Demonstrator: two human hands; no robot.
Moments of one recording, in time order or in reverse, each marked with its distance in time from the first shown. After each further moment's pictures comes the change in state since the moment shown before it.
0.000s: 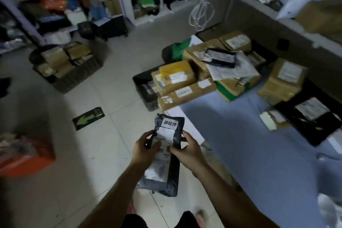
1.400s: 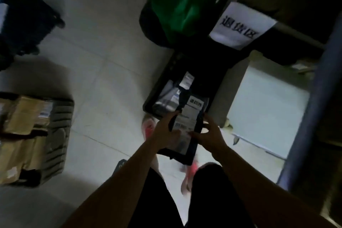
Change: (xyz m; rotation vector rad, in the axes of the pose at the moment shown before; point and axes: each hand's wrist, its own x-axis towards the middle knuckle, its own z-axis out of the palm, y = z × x) left_hand 0.802 0.132 -0.113 0.612 -0.911 0.011; right_hand 0.659 -0.176 0.218 0.360 0.393 0.569
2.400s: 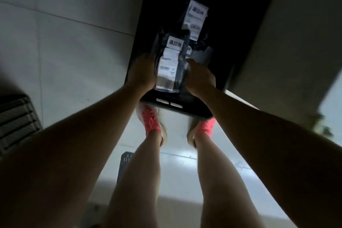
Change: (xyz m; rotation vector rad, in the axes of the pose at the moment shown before) left_hand 0.312 -0.194 -0.016 0.884 0.012 -0.030; right_hand 0.350 0.127 0.113 -0.745 0.001 0.025
